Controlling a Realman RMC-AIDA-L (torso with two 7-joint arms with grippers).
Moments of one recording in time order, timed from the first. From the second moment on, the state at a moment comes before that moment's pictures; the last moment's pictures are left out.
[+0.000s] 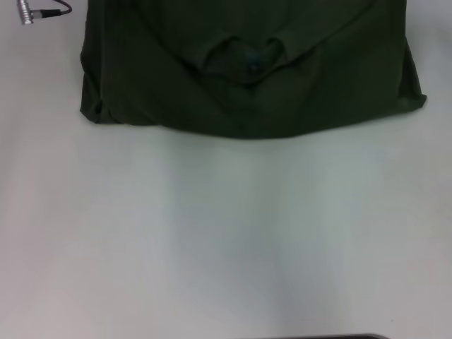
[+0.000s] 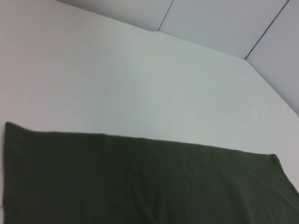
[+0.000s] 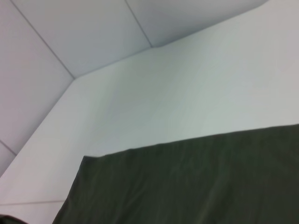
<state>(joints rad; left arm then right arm) -0.93 -2.06 -2.42 -0.67 -0.75 0.89 -2.44 0.73 1.97 -0.61 -0.79 -2.22 -1.13 2.31</state>
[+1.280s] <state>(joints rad) -0.94 -2.09 -2.32 -0.65 -0.74 0.69 -2.44 0.75 1.97 -0.64 -0.79 -2.21 -1.00 2.29</state>
